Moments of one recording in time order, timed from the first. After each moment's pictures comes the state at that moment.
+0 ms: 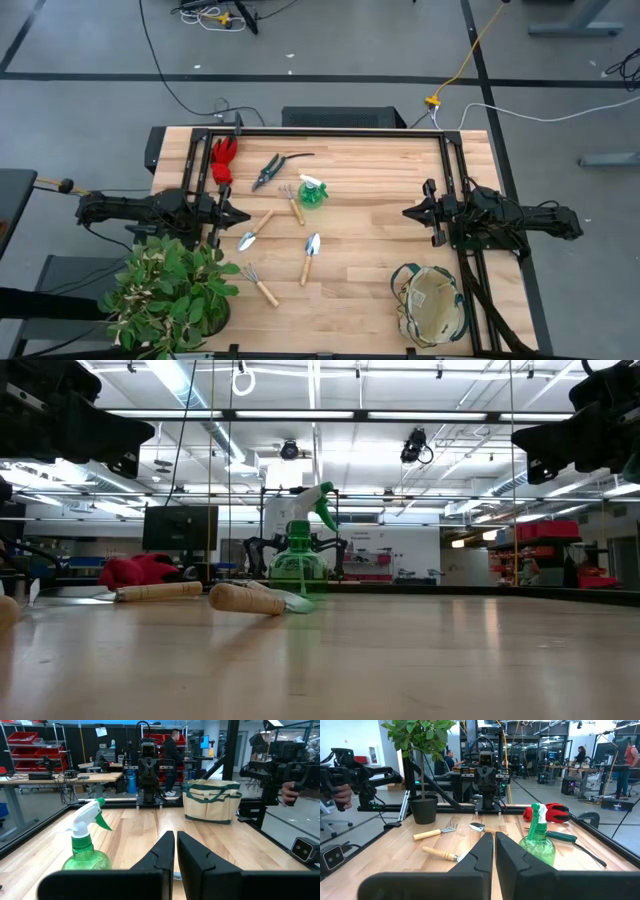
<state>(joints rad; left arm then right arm) -0.09 0.01 0.01 0.06 -0.04 -0.01 -0.04 0.00 0.02 0.04 -0.11 -0.01</state>
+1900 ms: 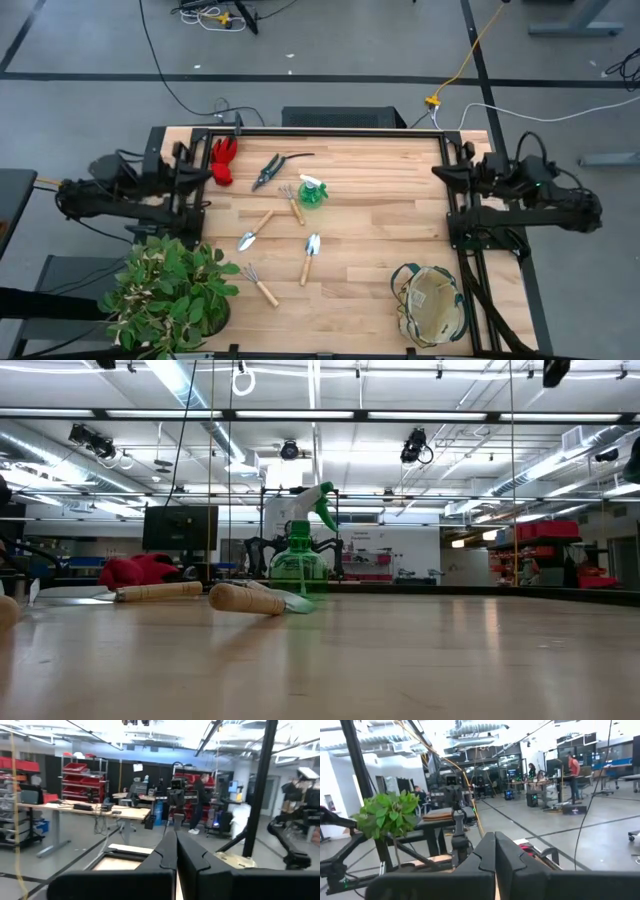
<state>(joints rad) -0.09 0.24 0.71 -0.25 -0.23 -0.07 -0.04 0.31 0.67 -0.19 0.11 0.12</state>
